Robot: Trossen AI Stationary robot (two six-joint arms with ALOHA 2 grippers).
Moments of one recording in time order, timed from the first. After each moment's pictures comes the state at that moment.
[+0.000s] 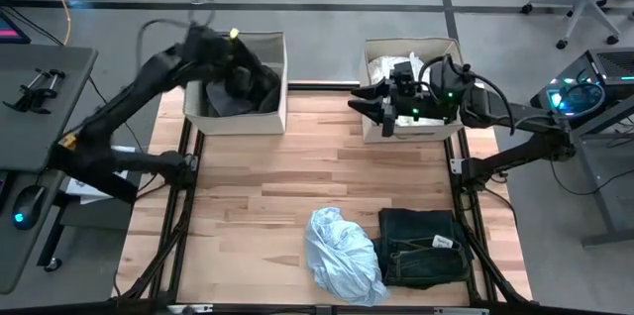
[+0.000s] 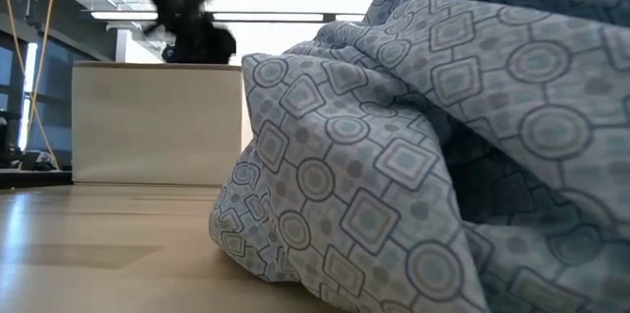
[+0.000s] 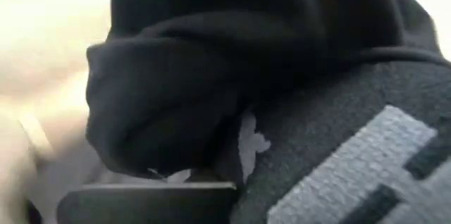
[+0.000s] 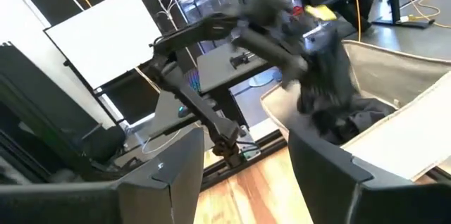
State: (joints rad) left arm 0.89 1.22 1.25 -0.84 -0.02 -0.16; right arm -0.11 1.22 1.41 -0.28 0.05 0.43
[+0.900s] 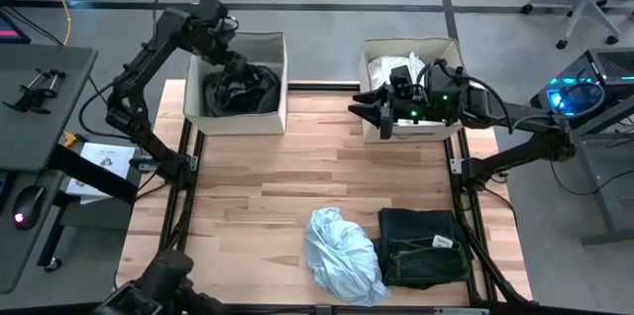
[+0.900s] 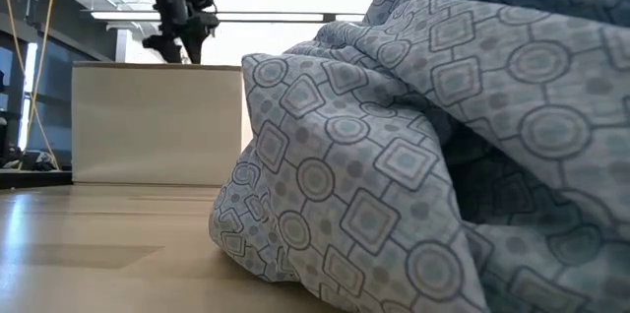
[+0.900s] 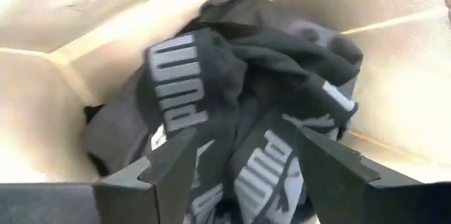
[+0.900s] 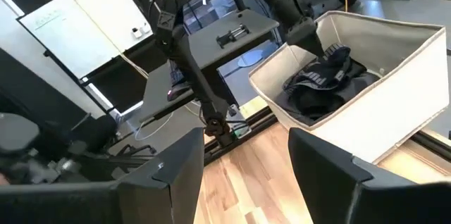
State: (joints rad) left arm 1.08 1.60 1.70 -1.33 0.06 0.00; right arm -0.10 1.22 1.41 -0.37 0.08 0.48
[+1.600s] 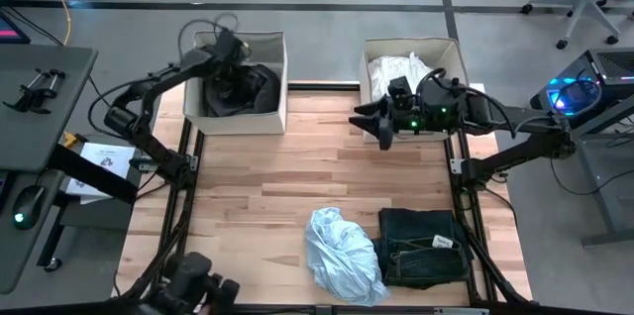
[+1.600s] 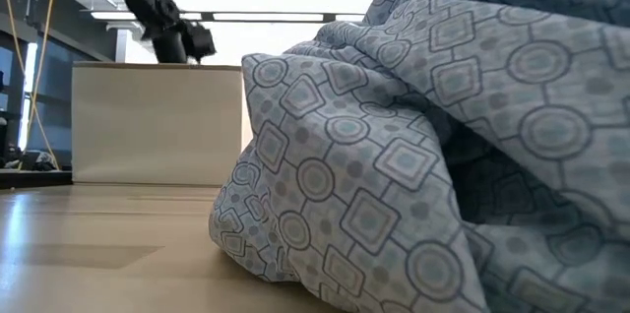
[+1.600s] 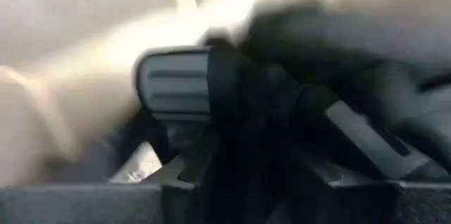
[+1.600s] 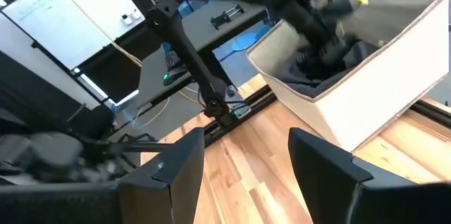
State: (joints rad) left arm 1.07 1.57 1.15 -0.65 -0.10 -0.07; right arm -0.01 1.22 1.41 -0.45 0.17 0.55
